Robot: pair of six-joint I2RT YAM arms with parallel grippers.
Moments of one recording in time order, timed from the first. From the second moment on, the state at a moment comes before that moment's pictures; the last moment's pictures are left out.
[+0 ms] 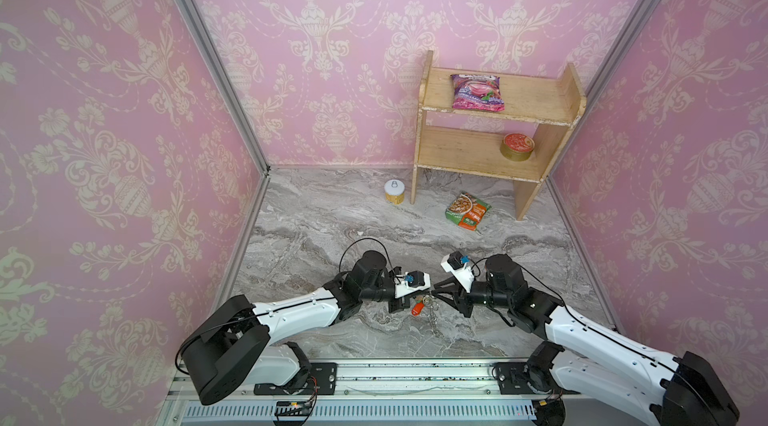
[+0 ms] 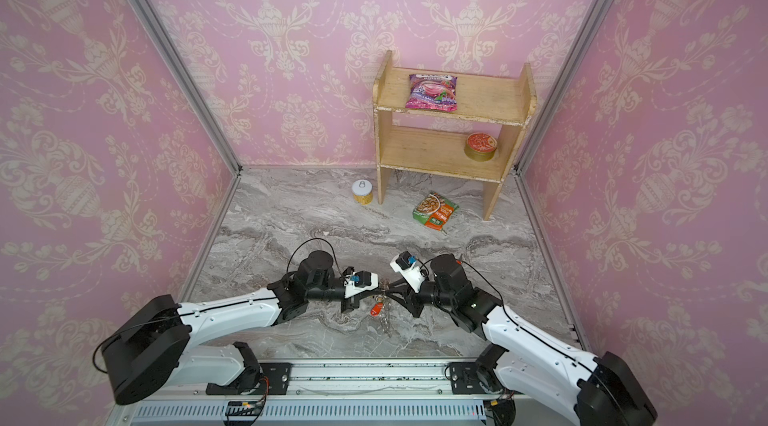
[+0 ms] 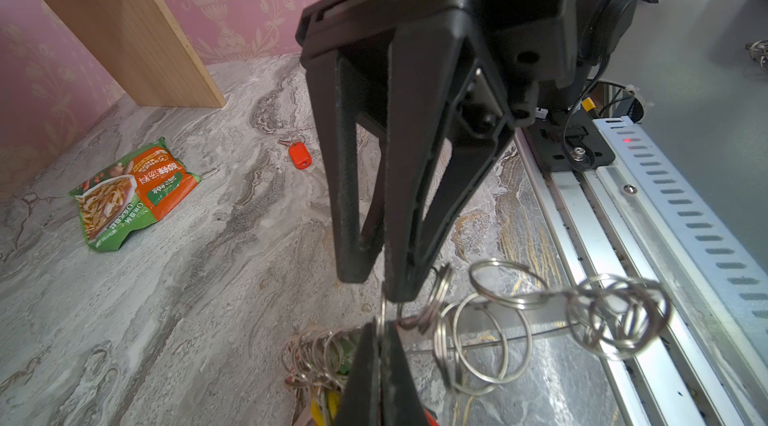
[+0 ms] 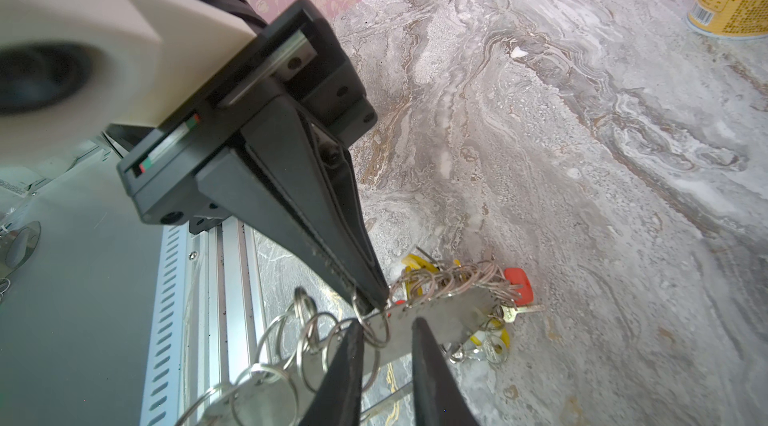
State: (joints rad) left arm -0.81 1.32 0.52 0.35 0.58 0.41; right arm 0.66 0.94 0.41 0.01 -0.51 0.05
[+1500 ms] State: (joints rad) left arm -0.81 1.32 0.53 0.38 0.56 0.41; right arm 0.66 0.82 0.41 -0.06 -0.38 0.00
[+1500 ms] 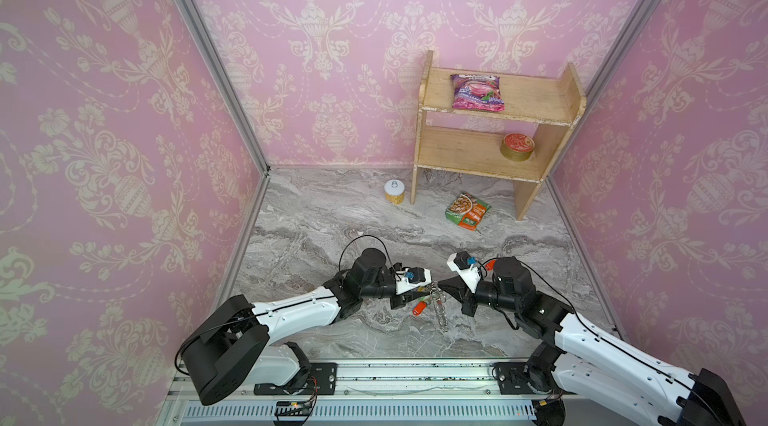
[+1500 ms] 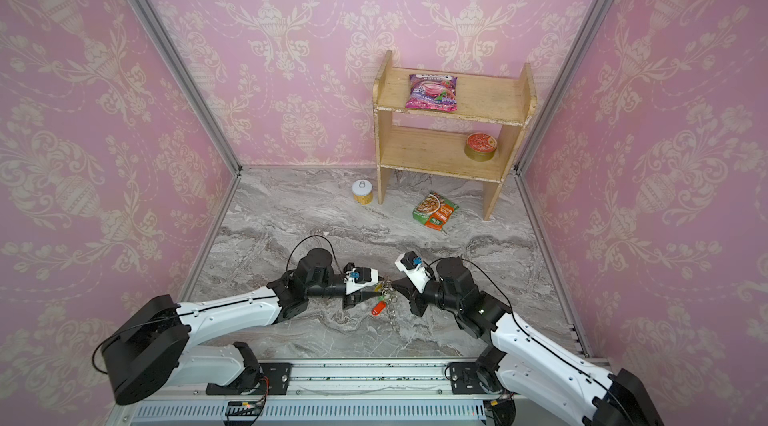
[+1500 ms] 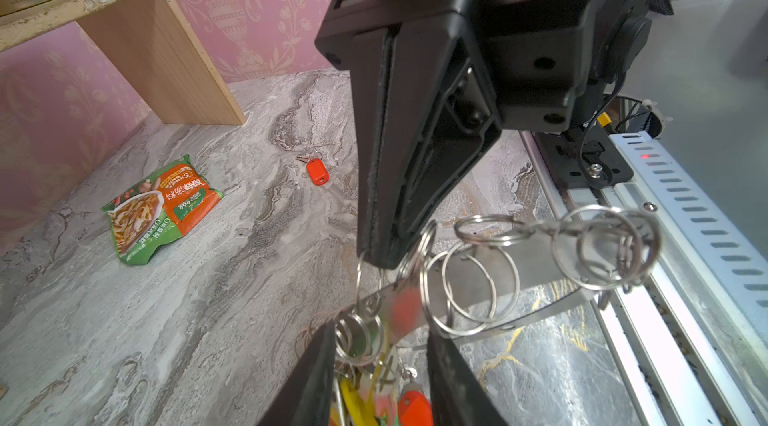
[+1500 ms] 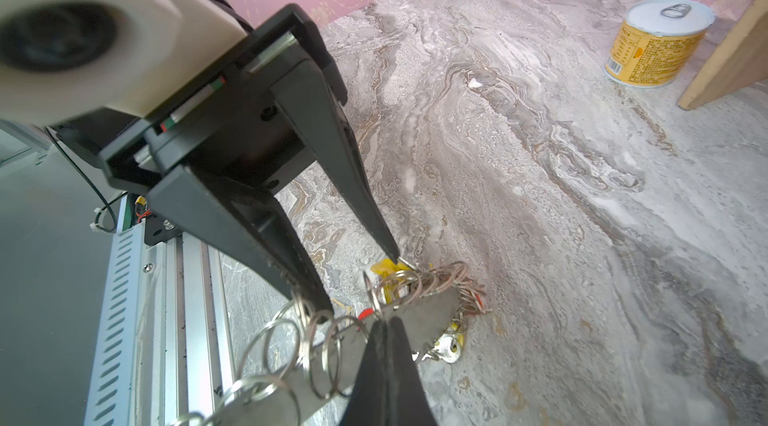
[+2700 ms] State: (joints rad) left arm -0.77 0.92 0.60 0.07 0.32 0.03; right arm 0.96 1.00 0.42 0.04 -0.06 0.11
